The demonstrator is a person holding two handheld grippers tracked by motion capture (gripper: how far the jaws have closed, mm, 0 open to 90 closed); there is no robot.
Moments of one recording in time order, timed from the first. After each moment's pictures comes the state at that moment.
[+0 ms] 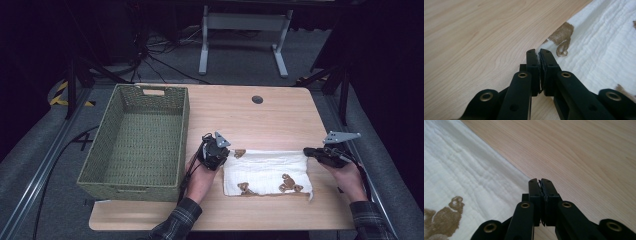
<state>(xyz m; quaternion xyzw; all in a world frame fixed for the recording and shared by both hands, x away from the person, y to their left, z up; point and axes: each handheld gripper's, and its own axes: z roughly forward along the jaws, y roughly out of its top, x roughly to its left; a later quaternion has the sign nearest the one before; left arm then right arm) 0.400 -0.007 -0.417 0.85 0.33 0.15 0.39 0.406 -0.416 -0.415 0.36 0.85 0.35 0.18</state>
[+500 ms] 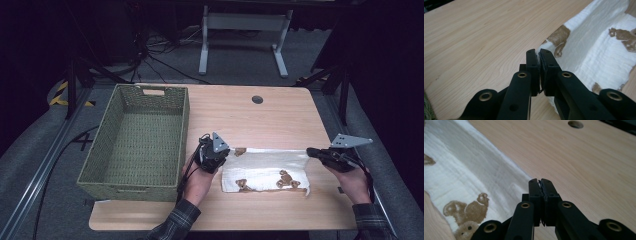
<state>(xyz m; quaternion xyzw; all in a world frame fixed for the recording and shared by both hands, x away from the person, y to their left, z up) 0.382 0.001 -0.399 0.83 0.31 0.19 0.43 0.381 -0.416 -0.394 0.33 0.83 0.40 0.22</state>
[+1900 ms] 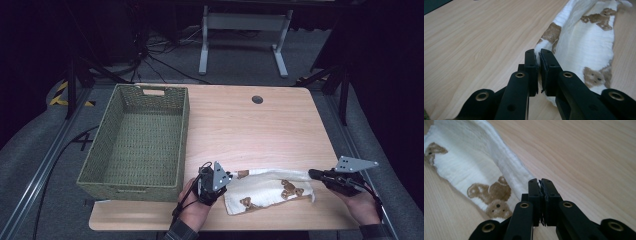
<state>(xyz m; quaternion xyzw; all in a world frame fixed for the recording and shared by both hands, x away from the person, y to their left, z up) 0.303 0.006 -0.418 0.85 0.24 0.19 0.42 0.324 -0.413 -0.415 0.30 0.85 0.38 0.18</state>
